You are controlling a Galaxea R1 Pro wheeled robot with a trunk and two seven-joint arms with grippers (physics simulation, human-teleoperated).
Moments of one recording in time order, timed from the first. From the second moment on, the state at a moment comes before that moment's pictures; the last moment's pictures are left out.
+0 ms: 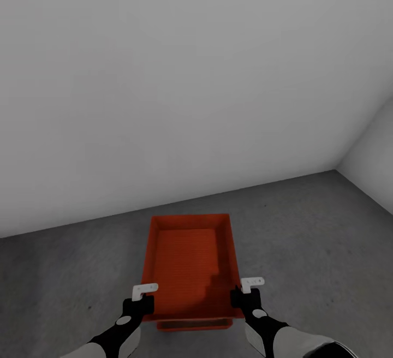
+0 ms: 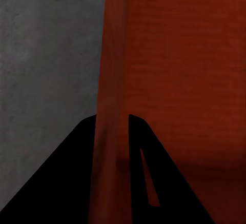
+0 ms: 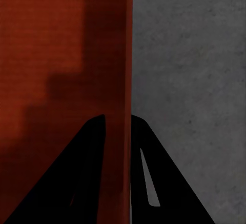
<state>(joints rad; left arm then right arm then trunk) -0.59 -0.06 -0.39 -0.16 0.44 -0.23 0.16 -0.69 0.12 0.32 0.02 -0.23 -0.34 -0.13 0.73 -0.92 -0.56</state>
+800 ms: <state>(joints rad) -0.59 -0.06 -0.39 -0.16 0.44 -0.23 0.16 -0.69 0.13 0.32 0.02 -0.23 -0.34 -0.14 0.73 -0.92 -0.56</state>
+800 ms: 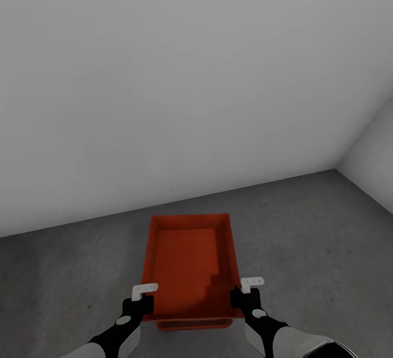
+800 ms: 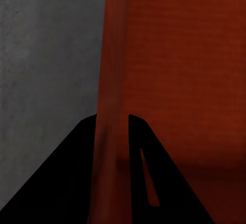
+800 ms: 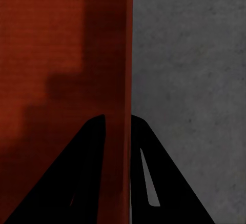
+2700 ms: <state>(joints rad) -0.59 -0.06 -0.39 -0.16 0.44 -0.23 0.16 -0.69 0.13 0.33 0.02 -0.23 -0.34 -0.14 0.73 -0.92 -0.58</state>
